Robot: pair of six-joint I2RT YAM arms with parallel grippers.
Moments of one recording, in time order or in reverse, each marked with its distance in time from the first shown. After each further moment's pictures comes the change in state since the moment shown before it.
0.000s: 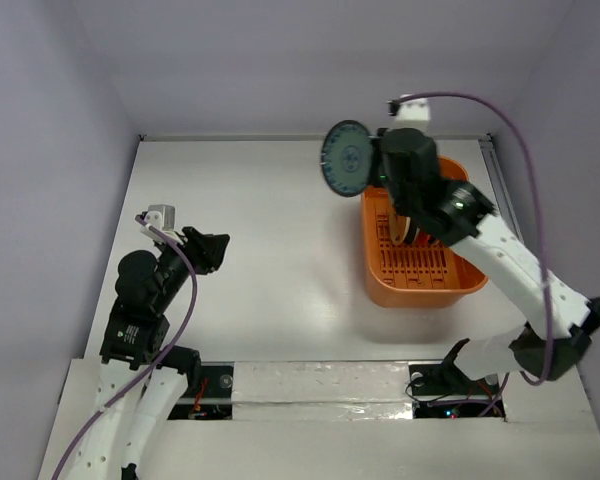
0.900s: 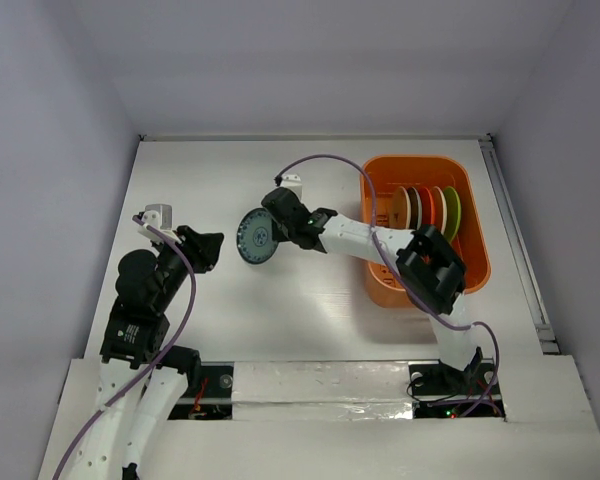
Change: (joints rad) left arm 0.008 0.003 0.000 -0.007 -0.048 -0.007; right arm 0.157 0.723 -0.064 0.373 -0.288 0.280
